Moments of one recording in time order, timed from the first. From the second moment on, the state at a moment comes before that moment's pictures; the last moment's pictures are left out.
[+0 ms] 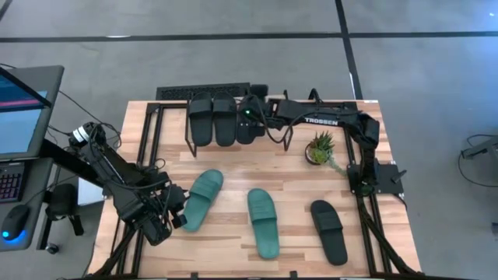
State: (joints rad) left arm -0.89 1.34 0.97 -1.18 -0.77 -1.31; right arm -0.25 1.96 1.75 -0.66 0.56 -0.64
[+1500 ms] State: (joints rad) left arm -0.89 1.34 0.97 -1.15 -0.77 -1.33; right arm -0.24 1.96 1.75 -0.63 0.50 -0.73
